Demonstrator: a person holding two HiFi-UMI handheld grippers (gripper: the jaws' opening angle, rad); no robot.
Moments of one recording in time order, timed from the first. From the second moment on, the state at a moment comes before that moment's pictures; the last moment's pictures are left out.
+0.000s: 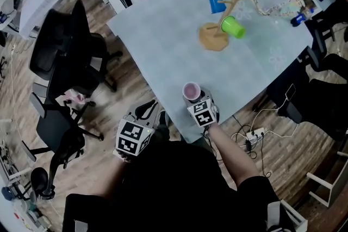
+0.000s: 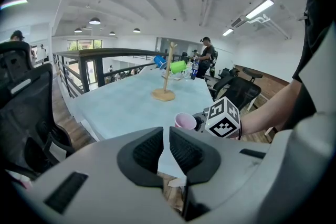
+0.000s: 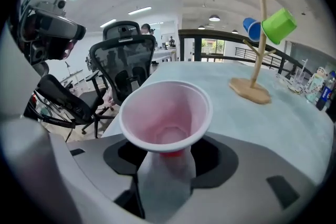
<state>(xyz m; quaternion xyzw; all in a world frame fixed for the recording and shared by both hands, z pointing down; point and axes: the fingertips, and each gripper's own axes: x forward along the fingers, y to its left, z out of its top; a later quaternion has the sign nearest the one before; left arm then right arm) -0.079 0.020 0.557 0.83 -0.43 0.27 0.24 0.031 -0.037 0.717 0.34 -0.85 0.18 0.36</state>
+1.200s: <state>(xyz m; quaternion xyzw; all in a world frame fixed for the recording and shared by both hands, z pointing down) -0.055 -0.022 0.528 0.83 -0.45 0.26 0.20 0.274 -0.166 0.566 0.55 -0.75 0.02 0.37</state>
